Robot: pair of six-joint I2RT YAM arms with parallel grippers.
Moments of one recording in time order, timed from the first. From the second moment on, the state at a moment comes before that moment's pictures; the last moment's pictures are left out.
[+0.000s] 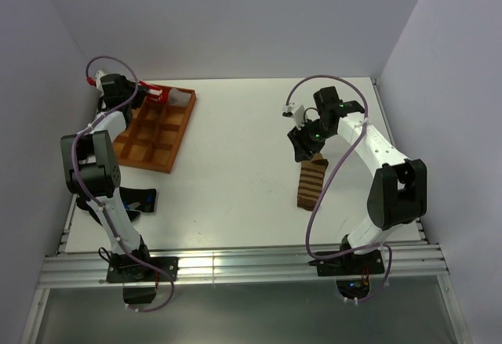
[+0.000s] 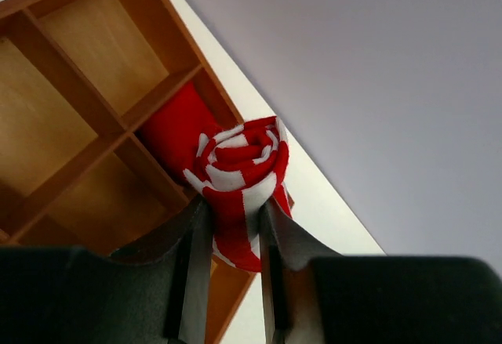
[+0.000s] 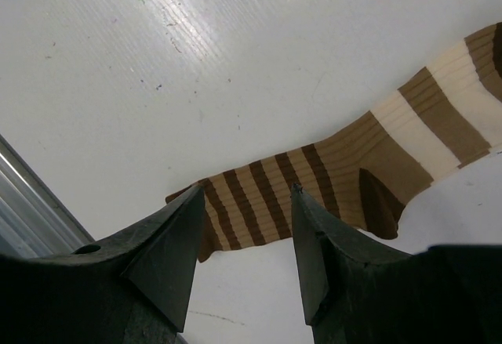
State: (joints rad) left arm 0.14 1.97 1.39 0.19 0.08 -0.92; right arm 0.21 1.60 1.32 -0.95 -0.47 -0.59
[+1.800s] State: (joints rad) left arm 0.16 2.21 1.72 -0.32 0.03 -0.98; right arm 0.21 1.63 1.29 -0.92 -0.49 -0.61
